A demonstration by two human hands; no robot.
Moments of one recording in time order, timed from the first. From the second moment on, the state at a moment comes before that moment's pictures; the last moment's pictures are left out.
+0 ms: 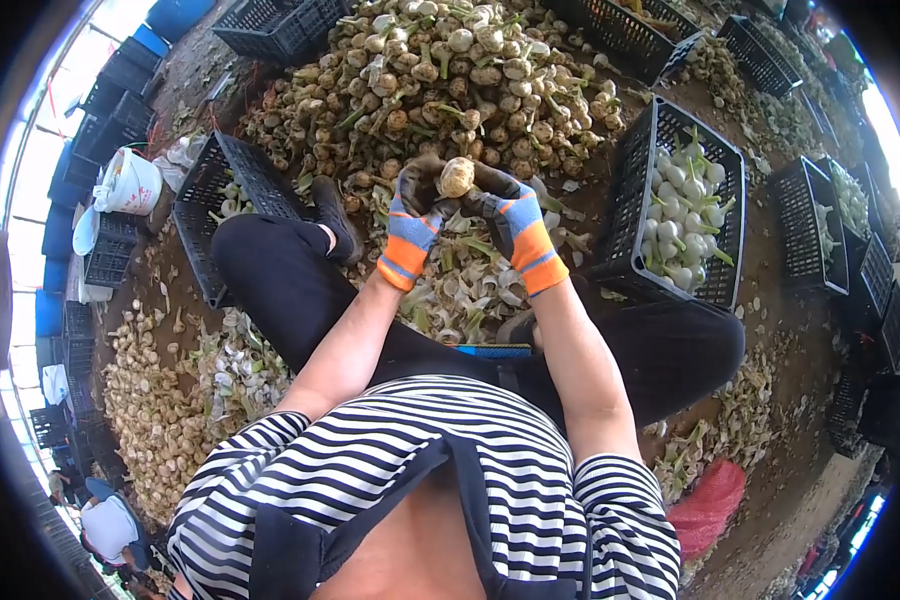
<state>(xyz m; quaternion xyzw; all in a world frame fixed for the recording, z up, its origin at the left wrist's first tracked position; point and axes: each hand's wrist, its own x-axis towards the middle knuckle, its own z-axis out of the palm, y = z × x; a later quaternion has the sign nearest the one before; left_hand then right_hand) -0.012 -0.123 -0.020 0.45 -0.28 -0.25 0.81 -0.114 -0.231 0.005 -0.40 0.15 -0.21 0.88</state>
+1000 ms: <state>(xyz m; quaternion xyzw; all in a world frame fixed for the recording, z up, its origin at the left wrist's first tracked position) -0.016 -0.127 -0.024 0.44 -0.26 -0.29 0.81 -0.107 -0.238 -0.013 -0.50 0.23 -0.27 0.79</state>
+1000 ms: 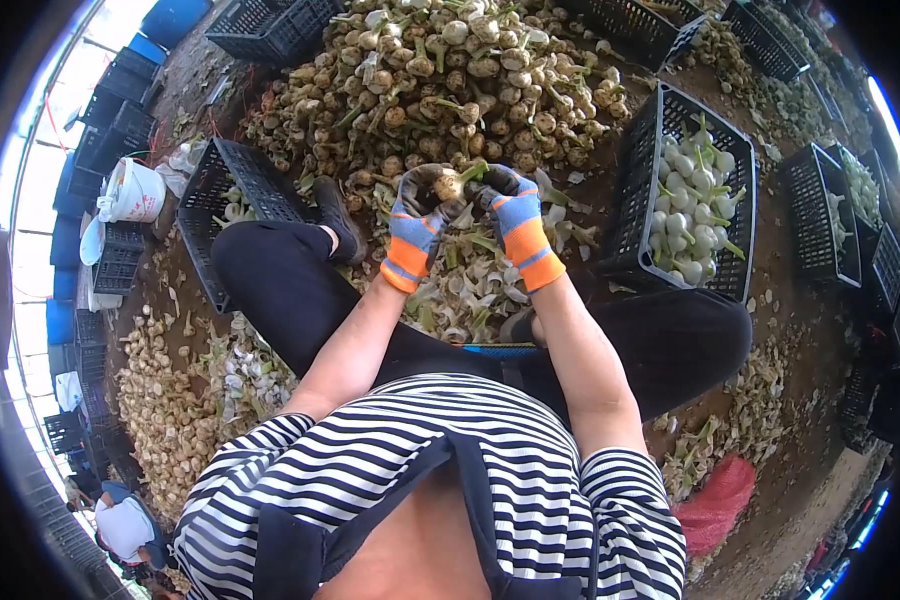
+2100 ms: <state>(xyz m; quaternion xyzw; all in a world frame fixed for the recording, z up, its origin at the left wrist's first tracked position) -0.004 -0.114 -0.013 0.54 -0.43 -0.29 0.66 -0.107 -0.230 0.031 -0.74 0.17 -0.18 0.63</state>
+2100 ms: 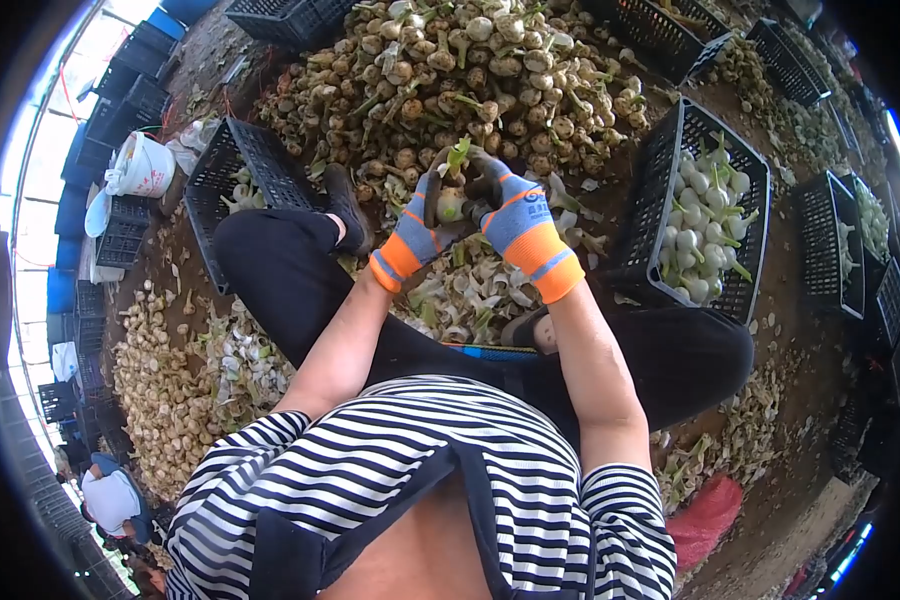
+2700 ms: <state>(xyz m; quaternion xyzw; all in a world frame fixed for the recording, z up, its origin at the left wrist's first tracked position) -0.001 -0.101 0.004 0.56 -0.47 -0.27 0.63 -0.089 -0.225 0.047 -0.90 0.19 -0.06 0.39</state>
